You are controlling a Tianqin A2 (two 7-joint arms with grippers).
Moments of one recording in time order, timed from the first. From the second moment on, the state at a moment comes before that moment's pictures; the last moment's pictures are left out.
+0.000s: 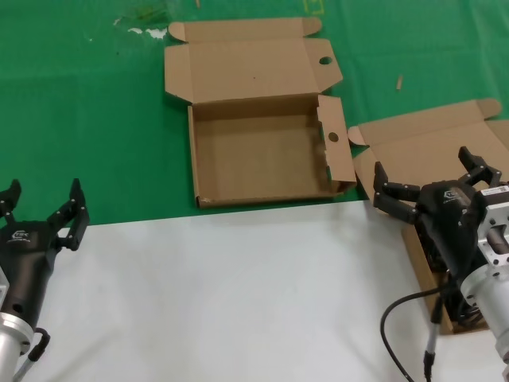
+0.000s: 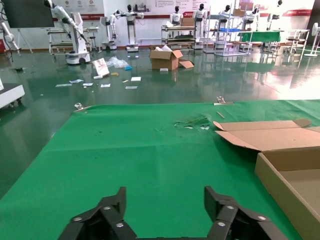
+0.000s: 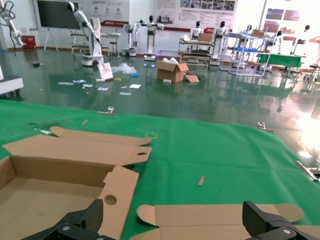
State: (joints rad) left arm 0.00 -0.30 1.60 -1.60 -1.80 0.00 0.00; right arm 0.02 0.29 -1.59 1.58 1.78 -0.05 -0.02
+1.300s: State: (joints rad) left arm 0.00 -0.30 1.60 -1.60 -1.80 0.00 0.00; right arm 0.38 1.13 -1.89 1.80 1.53 -0.91 0.02
